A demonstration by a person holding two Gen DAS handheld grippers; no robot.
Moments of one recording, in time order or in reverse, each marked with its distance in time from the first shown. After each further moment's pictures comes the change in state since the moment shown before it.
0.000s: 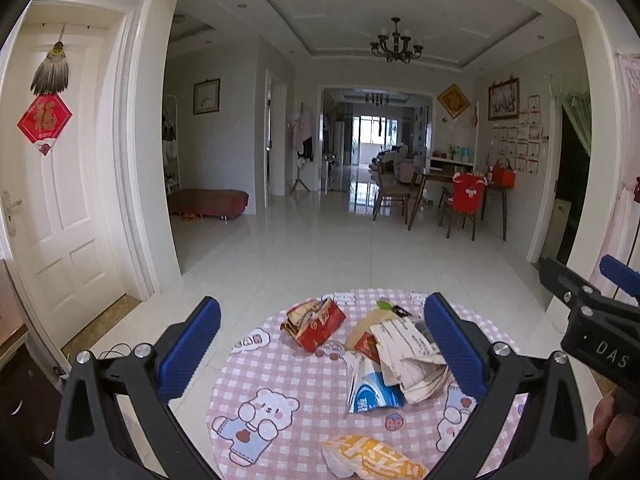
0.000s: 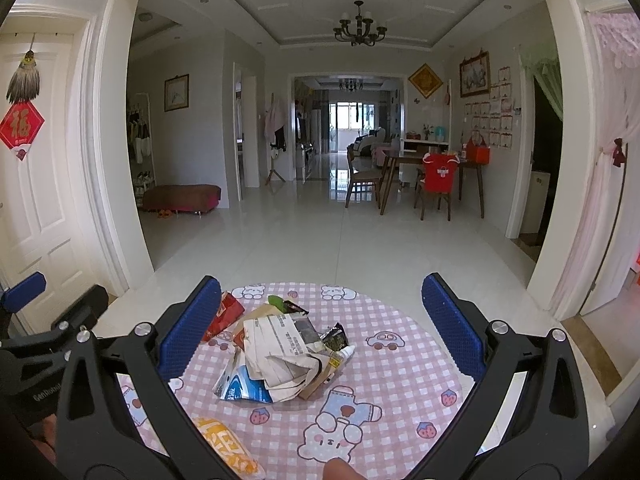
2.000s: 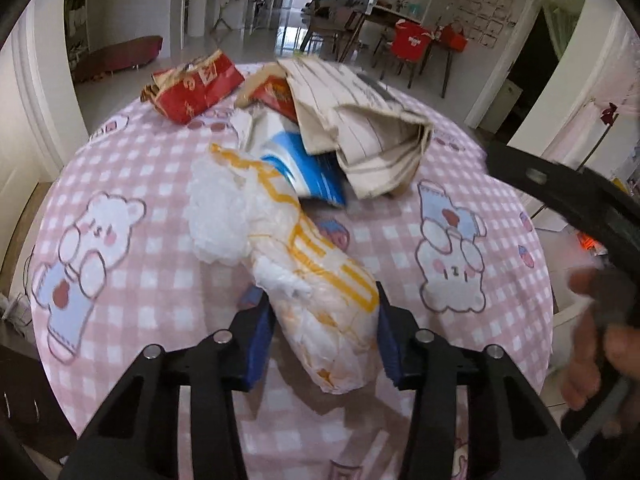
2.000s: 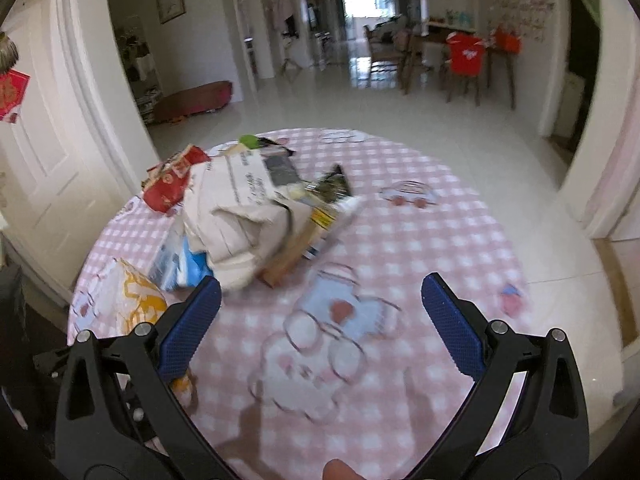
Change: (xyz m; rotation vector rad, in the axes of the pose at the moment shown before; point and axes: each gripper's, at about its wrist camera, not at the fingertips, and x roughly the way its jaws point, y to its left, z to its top) left arm 0.140 -0.048 -0.164 0.006 0.598 -0.312; right arm 0.140 -0.039 -0.117 0.063 0.449 0.164
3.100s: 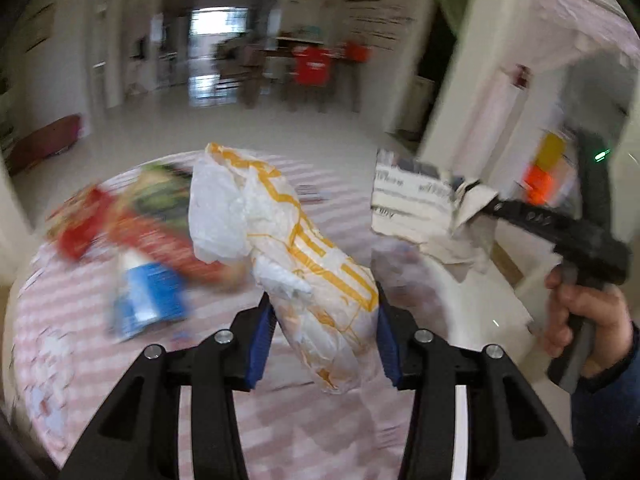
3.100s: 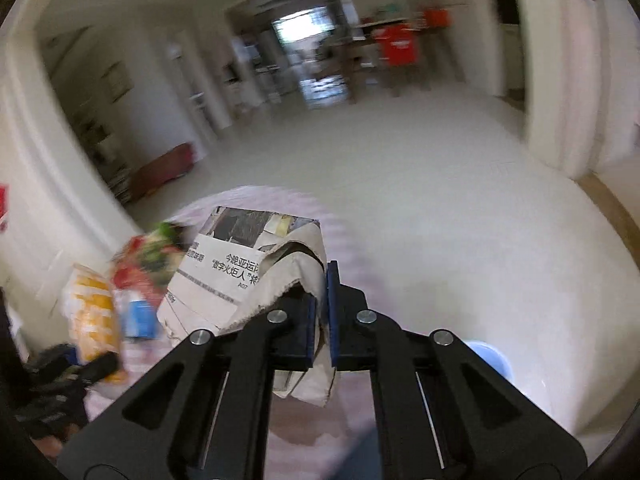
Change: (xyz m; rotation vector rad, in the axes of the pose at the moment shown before) left arm -0.036 -0.140 0.042 0.303 -0.109 -0.224; right arm -0.107 -0.213 -0.032 0.368 -0.115 -0.146
